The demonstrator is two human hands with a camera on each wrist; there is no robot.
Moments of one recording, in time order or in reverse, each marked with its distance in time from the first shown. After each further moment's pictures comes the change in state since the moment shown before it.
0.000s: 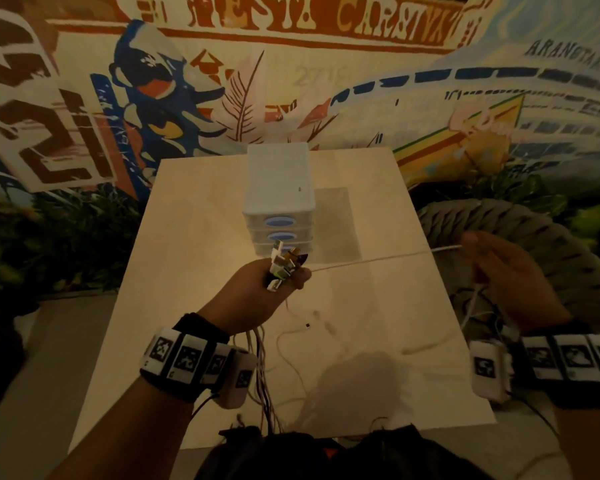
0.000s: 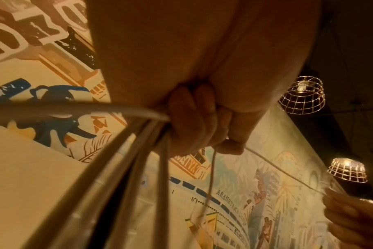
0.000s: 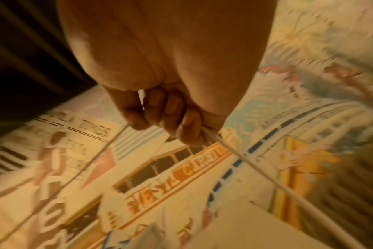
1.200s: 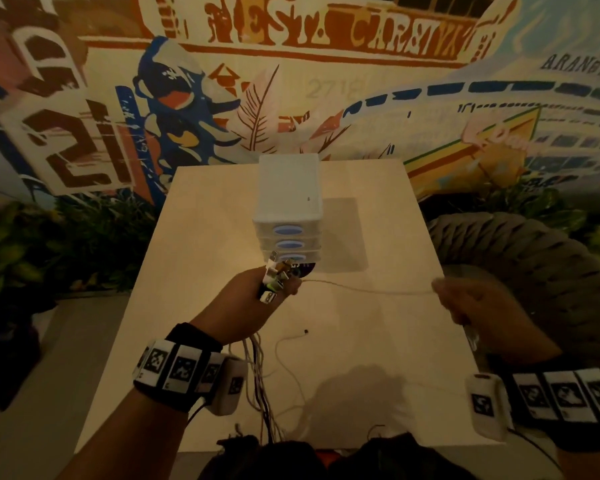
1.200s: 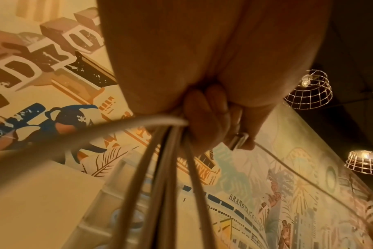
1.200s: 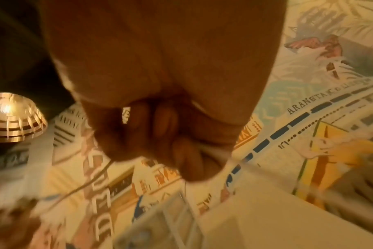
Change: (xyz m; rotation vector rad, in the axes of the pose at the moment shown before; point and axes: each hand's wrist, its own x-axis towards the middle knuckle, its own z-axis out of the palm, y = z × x) left_hand -0.010 -0.013 -0.012 0.098 0.013 0.043; right_hand -0.014 0.016 0.013 0.010 -0.273 0.011
